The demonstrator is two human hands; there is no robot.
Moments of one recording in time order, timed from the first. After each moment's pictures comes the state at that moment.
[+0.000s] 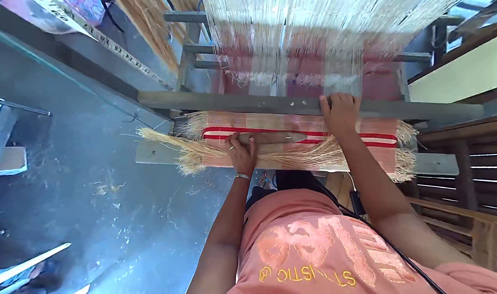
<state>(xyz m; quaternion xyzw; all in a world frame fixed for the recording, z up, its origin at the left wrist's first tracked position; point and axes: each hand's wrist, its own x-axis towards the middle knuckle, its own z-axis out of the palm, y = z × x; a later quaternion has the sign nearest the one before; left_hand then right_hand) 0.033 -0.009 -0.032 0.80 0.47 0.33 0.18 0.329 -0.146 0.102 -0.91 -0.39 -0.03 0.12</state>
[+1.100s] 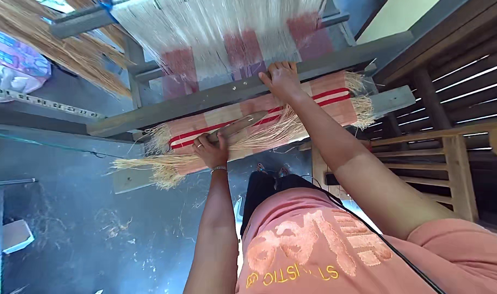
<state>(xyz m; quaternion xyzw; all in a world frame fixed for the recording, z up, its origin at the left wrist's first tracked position) 0.039 -0.006 -0.029 0.85 0.46 0.24 0.11 0.336 -0.155 0.105 -0.91 -0.39 0.02 0.15</state>
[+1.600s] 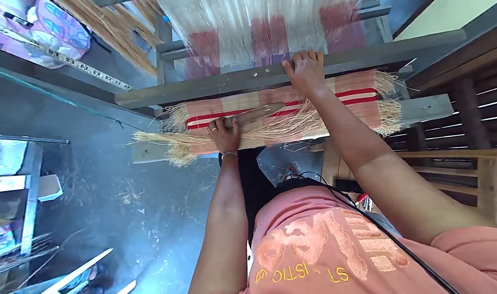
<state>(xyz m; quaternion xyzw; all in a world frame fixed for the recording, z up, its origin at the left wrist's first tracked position) 0.040 -0.005 -0.026 0.84 0.47 0.25 0.10 0.332 -0.151 0.103 -0.91 -0.39 -0.01 0.13</state>
